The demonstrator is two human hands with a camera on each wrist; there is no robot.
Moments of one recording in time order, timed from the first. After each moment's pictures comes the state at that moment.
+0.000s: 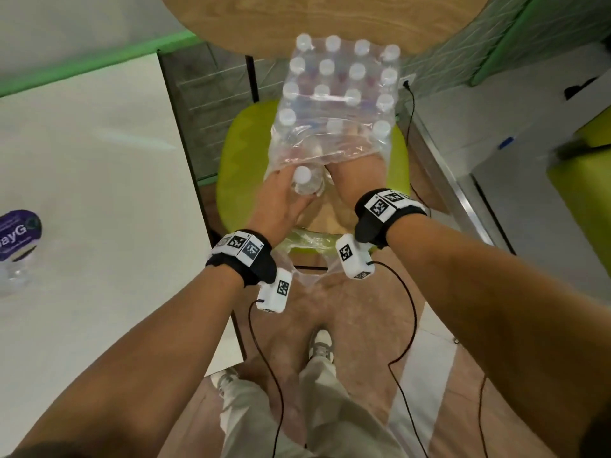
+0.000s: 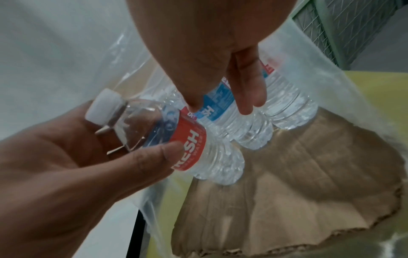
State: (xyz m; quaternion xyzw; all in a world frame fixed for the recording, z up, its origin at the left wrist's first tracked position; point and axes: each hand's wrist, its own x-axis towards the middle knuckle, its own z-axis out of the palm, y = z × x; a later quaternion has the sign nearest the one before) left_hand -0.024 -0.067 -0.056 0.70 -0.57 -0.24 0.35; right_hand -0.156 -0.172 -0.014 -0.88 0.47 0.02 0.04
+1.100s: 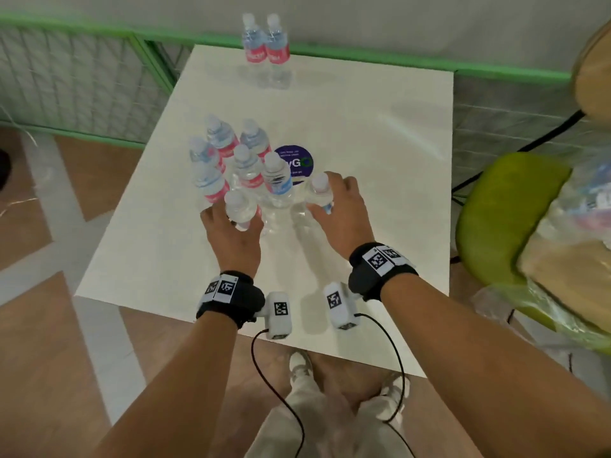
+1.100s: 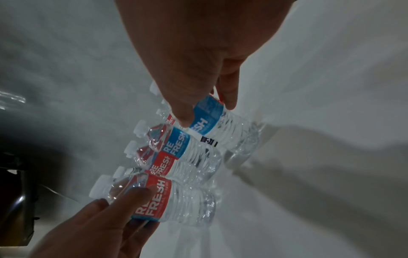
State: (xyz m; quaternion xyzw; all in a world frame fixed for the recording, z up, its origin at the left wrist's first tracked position) left_hand 0.313 0.350 -0.062 0.88 -0.07 0.02 0.48; right_hand 0.219 0.161 -0.036 -0.87 0.25 -0.14 0.41
